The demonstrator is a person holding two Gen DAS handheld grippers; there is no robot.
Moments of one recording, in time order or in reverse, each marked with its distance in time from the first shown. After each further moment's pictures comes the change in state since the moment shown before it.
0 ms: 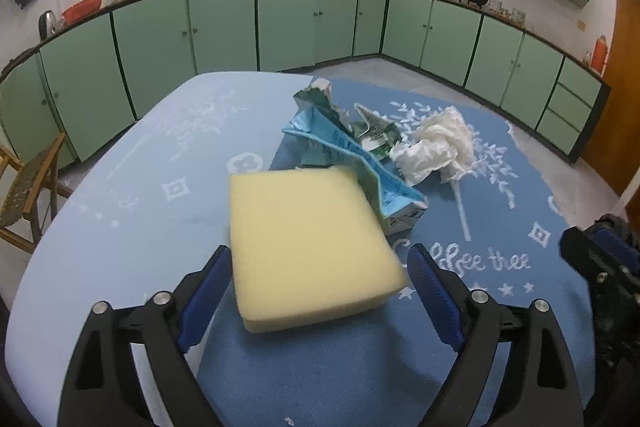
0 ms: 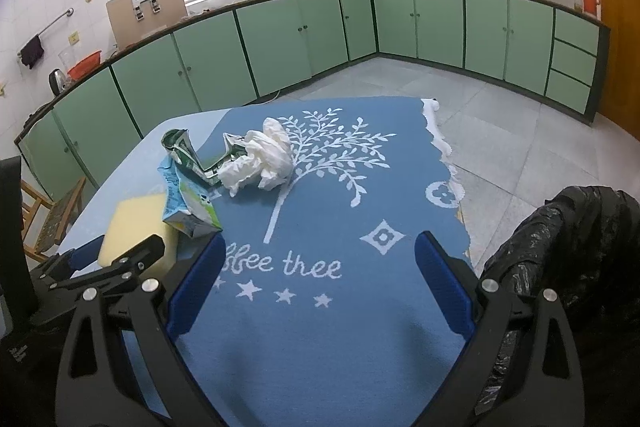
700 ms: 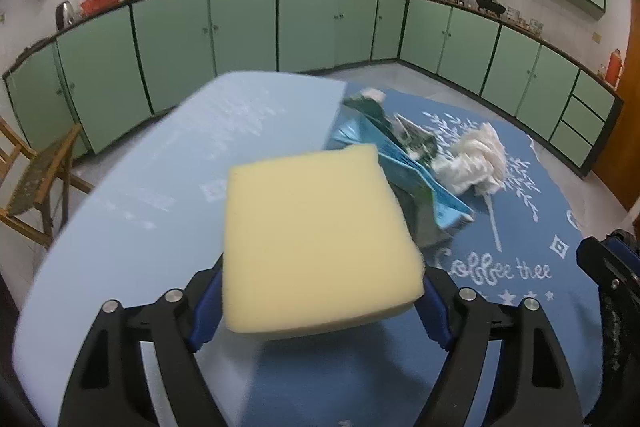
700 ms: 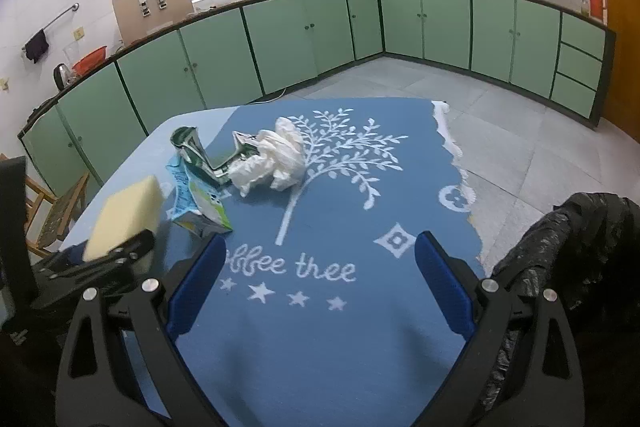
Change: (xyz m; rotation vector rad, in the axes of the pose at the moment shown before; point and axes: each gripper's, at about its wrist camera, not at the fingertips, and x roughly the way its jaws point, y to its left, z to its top) left arm -0.013 0.038 0.002 -0.044 -0.021 0.042; right arm 0.004 0.011 0.004 -0.024 0.004 0.019
